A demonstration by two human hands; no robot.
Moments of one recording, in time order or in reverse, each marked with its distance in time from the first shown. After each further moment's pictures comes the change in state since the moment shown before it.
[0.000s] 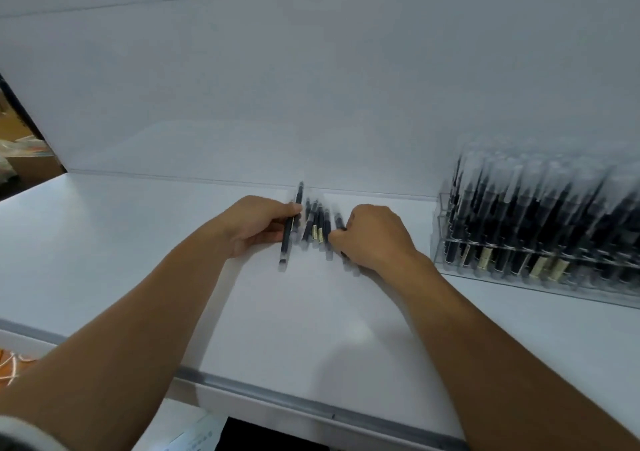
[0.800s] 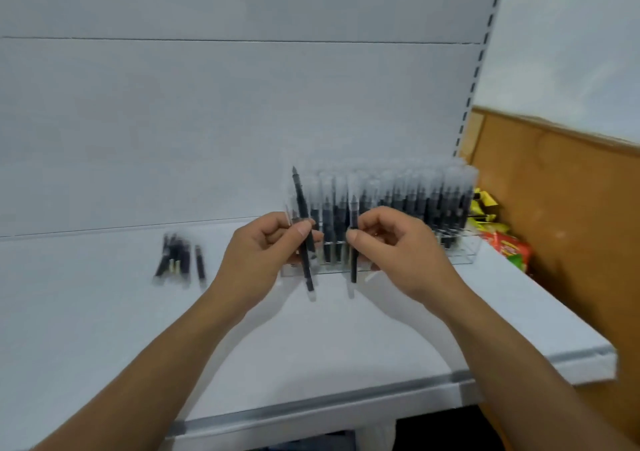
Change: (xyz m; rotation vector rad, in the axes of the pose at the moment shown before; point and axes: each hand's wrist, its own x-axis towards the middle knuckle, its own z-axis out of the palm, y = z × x) left_hand -0.098 0.026 0.180 -0.152 -0.252 0.596; right_hand -0.141 0.121 -0.118 0.479 0.478 -0.067
